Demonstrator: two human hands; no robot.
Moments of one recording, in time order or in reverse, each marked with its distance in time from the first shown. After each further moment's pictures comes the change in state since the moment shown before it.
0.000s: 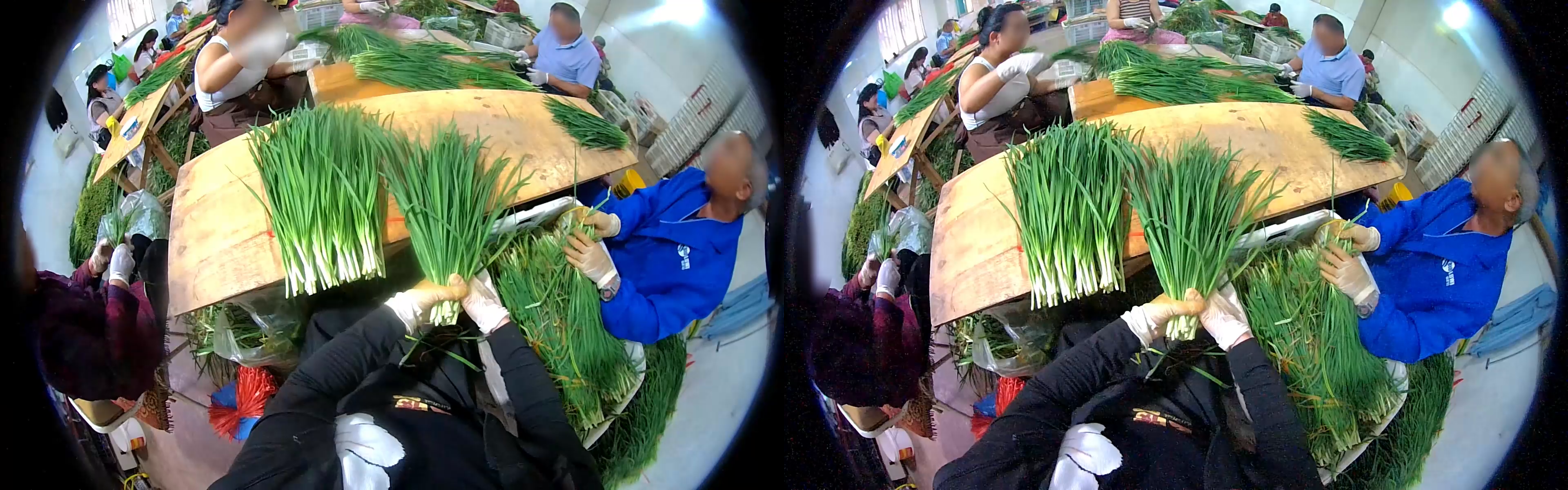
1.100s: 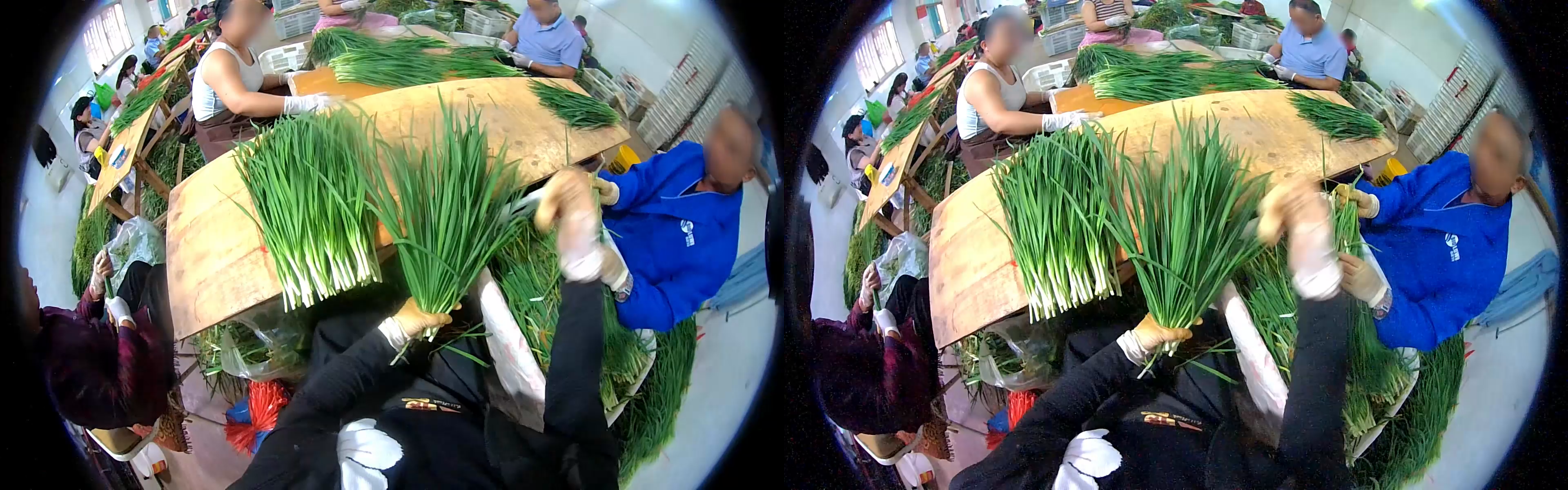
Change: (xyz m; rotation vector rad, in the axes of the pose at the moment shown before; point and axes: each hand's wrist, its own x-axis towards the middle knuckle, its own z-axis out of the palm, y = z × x) left_hand -0.010 -0.036 -0.031 0.378 -0.016 0.170; right_hand 0.044 -0.043 -0.177 1.058 0.259 -0.219
